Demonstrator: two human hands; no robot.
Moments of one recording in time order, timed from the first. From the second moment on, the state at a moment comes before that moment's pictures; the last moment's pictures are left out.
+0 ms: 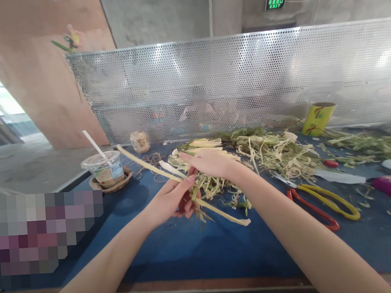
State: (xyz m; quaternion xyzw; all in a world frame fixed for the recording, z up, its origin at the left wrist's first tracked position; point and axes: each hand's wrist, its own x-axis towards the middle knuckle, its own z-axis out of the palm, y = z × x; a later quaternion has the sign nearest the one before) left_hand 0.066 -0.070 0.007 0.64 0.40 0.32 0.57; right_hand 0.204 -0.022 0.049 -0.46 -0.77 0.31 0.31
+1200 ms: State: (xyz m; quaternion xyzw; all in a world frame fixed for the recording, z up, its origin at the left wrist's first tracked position) left_hand 0.062 -0.061 0.007 0.56 0.35 0.30 0.69; right_hand 0.252 -0.044 0.023 -0.19 -0.91 -0.03 0.36
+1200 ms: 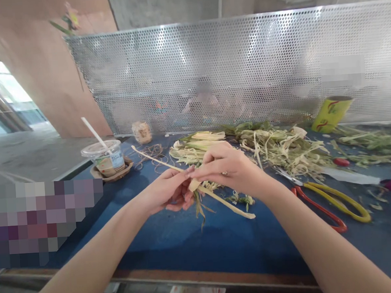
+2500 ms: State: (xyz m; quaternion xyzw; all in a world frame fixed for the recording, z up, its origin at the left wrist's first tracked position) left_hand 0.058 -0.069 0.023 0.74 0.38 0.18 0.52; right_hand 0.259 -0.061 0.040 -0.28 -0.91 -0.25 0.19
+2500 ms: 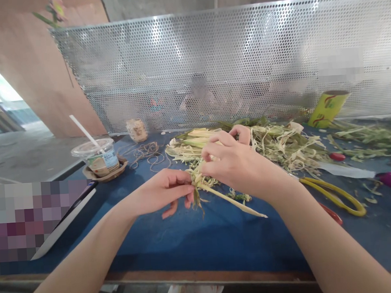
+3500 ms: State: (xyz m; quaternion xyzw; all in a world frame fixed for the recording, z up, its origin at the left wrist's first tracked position) left_hand 0.057 -0.070 0.020 0.77 0.36 0.19 0.49; right_hand 0.266 -0.054 0.033 -0.27 -0.94 -0.12 0.17
